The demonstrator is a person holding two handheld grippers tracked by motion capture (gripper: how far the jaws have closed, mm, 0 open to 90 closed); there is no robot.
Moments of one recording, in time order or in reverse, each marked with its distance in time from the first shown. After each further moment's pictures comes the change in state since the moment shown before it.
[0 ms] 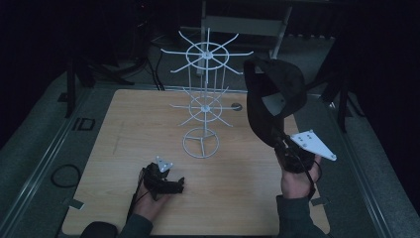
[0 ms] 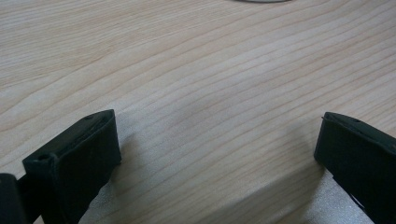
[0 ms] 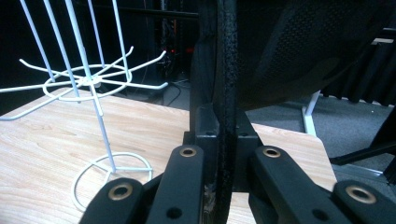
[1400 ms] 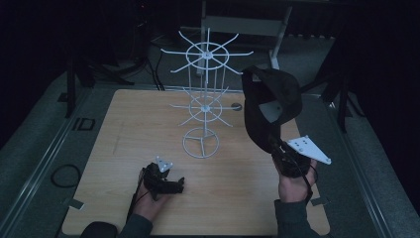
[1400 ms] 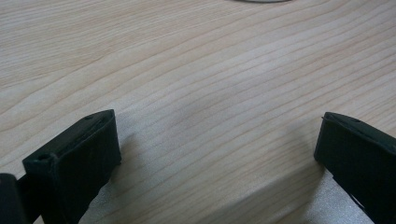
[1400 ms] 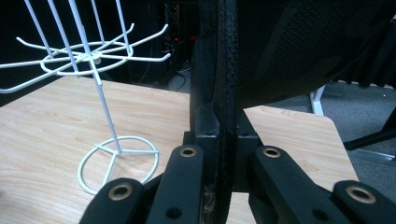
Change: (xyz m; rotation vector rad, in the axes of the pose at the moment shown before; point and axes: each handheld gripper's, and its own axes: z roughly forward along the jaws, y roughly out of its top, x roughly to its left) left arm 0.000 0.000 0.000 0.000 0.000 0.000; right arm 0.000 -0.021 0.004 0.045 0.018 0.030
